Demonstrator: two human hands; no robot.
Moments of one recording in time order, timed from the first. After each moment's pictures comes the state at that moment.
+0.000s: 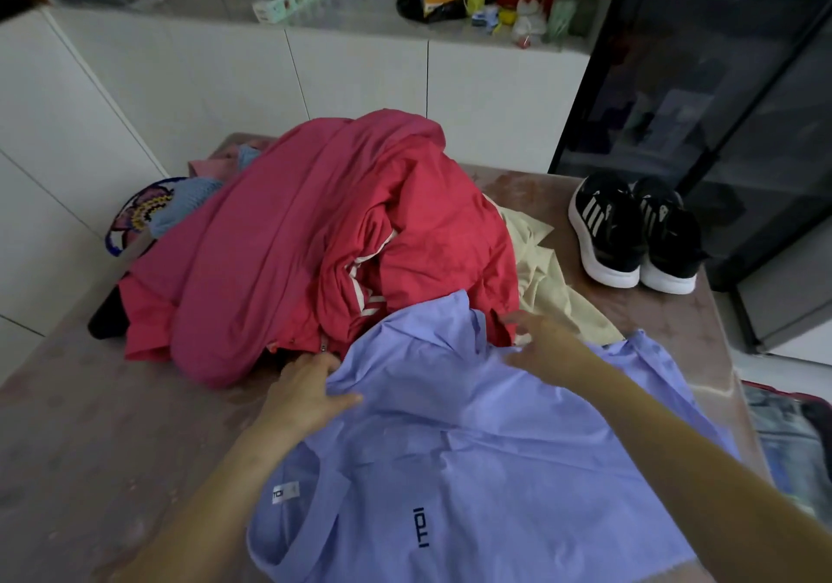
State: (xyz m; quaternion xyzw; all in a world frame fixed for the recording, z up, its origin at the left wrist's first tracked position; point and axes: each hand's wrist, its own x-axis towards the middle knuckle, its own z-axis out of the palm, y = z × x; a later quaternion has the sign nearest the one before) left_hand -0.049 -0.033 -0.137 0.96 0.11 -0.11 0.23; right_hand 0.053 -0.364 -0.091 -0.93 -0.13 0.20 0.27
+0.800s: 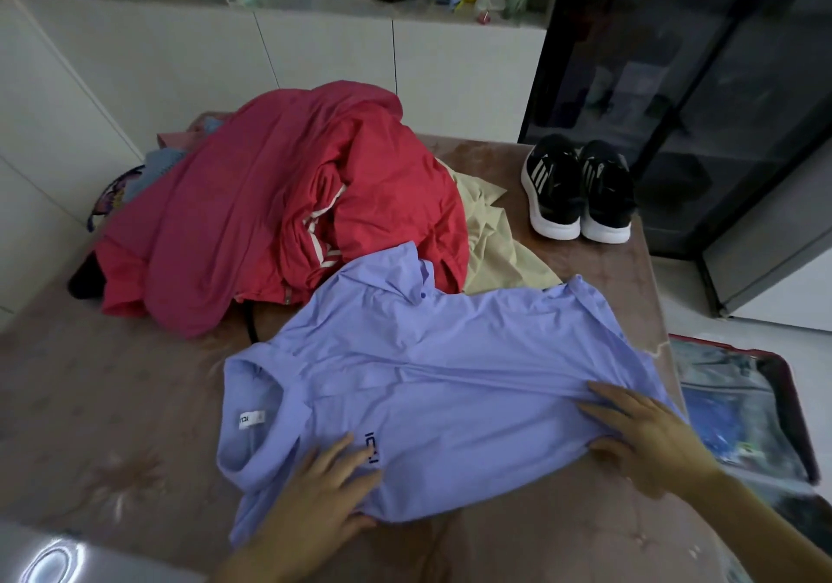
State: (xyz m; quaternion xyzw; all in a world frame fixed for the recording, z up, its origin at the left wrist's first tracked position) left_hand -0.220 -0.134 -0.160 0.96 -0.22 -0.11 0.09; right_hand -0.097 -0.581 -0.157 -0.96 -0.28 0.07 0.08
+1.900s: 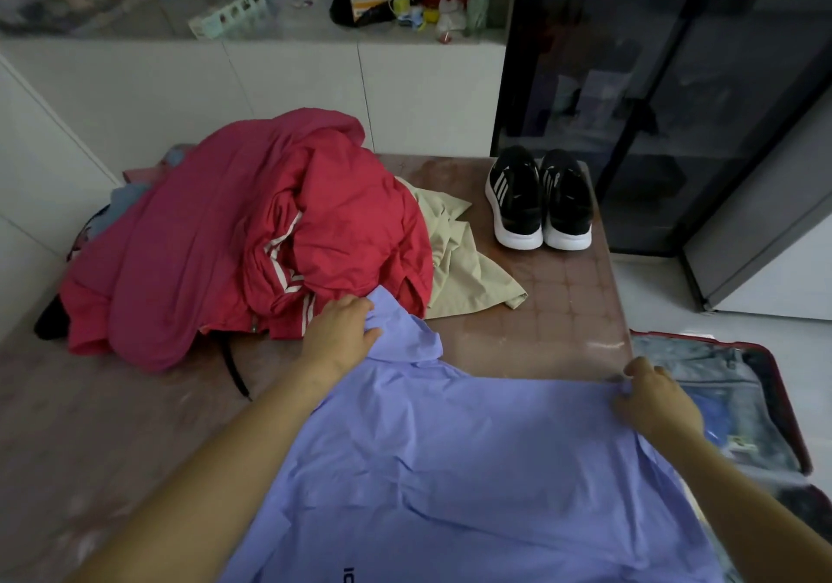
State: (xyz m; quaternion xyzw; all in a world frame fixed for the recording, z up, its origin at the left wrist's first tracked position) left_hand -0.012 -0.181 -0.103 0.99 -0.01 -0.02 0.16; right_hand -0.048 -0.600 -0.141 -0.96 0.18 0.15 0.14
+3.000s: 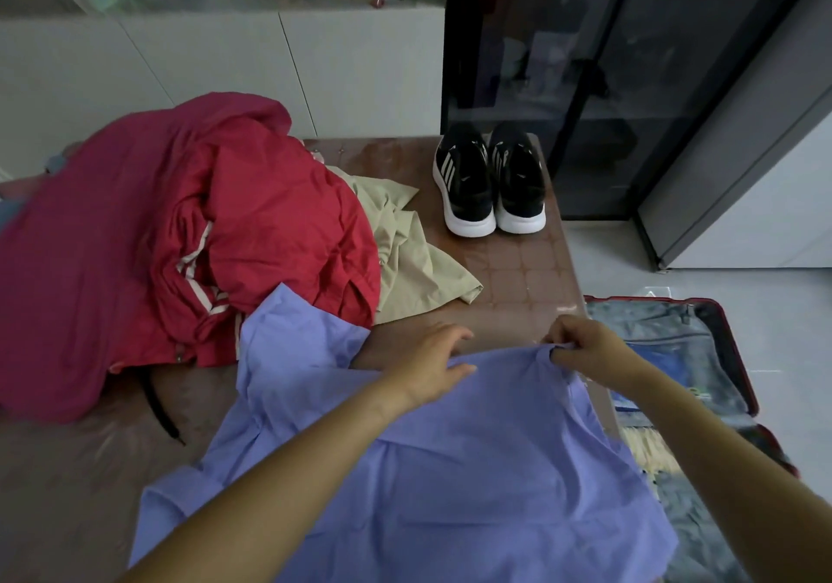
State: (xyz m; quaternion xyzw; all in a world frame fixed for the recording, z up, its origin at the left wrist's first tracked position) left_hand -0.006 -0.337 -0.110 0.92 -0.19 -0.17 0.31; right_hand -0.008 -0.590 -0.103 -0.89 0.04 0.17 0.41
